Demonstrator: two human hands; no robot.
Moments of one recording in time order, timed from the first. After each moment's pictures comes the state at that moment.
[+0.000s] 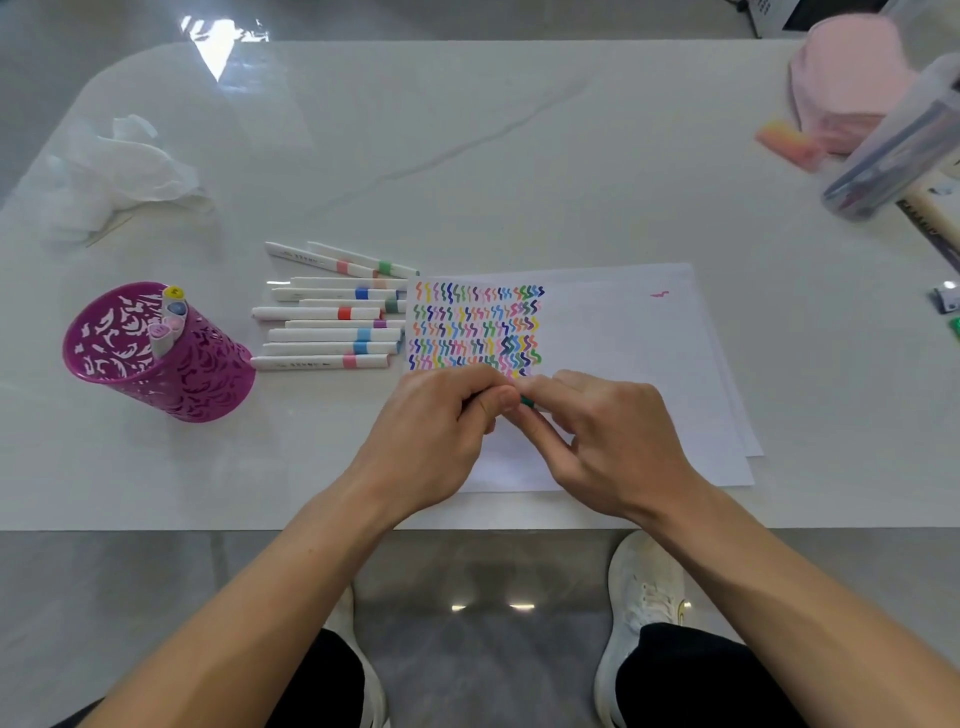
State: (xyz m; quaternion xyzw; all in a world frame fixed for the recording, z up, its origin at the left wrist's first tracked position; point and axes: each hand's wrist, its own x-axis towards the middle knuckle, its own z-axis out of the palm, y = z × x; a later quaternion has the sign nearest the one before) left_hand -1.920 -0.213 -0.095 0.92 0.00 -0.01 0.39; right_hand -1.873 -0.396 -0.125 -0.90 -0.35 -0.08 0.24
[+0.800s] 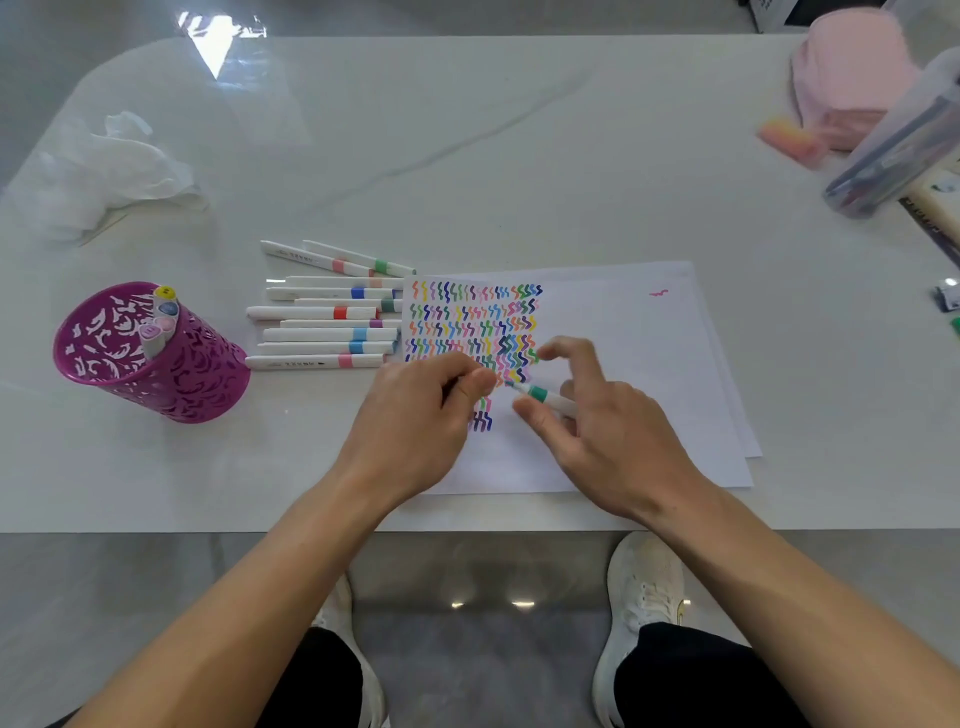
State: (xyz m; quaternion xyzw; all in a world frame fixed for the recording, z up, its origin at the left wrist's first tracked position) left_hand -1.913 -0.209 -0.103 0.93 0.08 0.00 0.36; right_hand -1.871 -0.400 -0.118 -0.92 -0.25 0.08 0.28
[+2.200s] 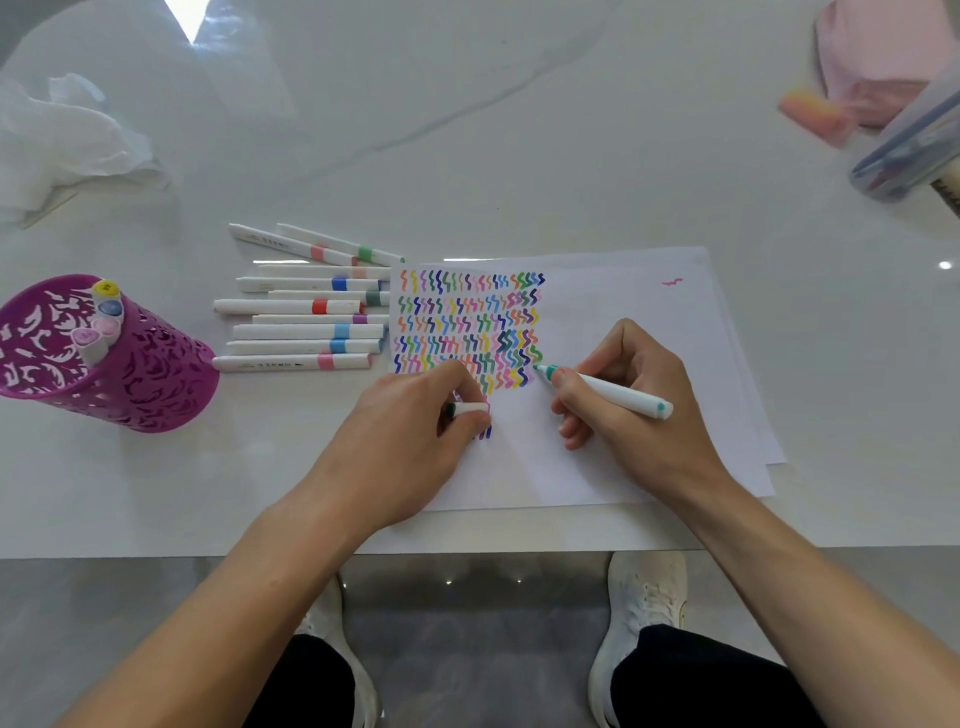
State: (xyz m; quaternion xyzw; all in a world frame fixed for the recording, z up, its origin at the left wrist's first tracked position) left_hand -1.910 -0.199 -0.114 0.94 0.05 -0.11 0.32; right_hand -1.848 -0.407 -0.133 -0.79 -0.07 0.13 0.60
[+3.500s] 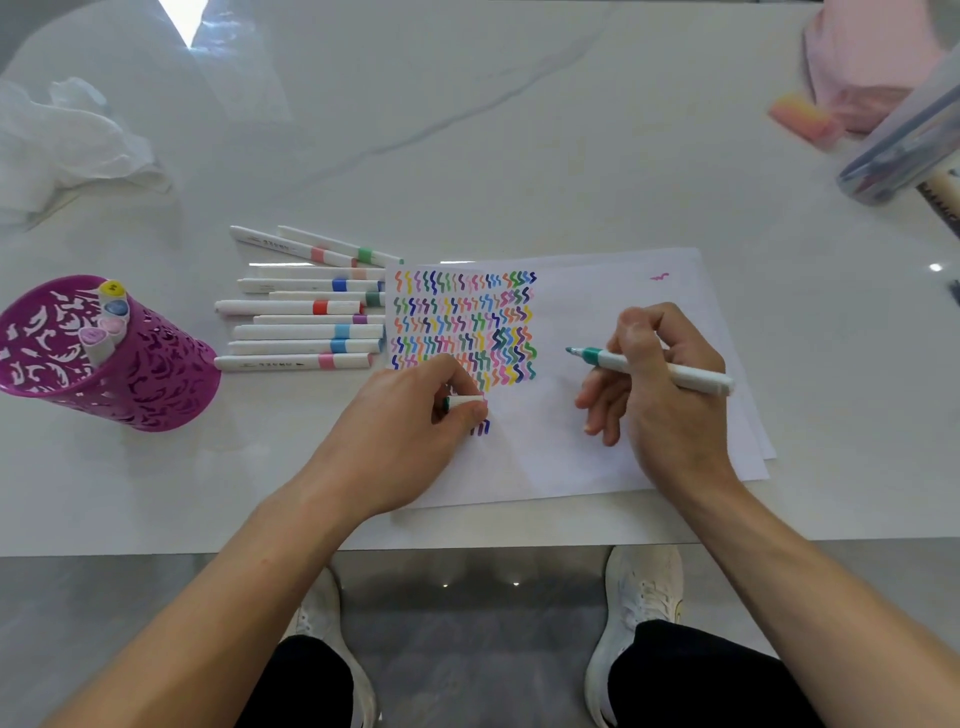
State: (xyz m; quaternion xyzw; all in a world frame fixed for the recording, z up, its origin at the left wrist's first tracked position) left_hand -1.907 -0.197 -0.109 0.92 0.09 -0.12 0.36; right_hand -1.850 -0.404 -0.119 -0.74 -0.01 0.04 0.67
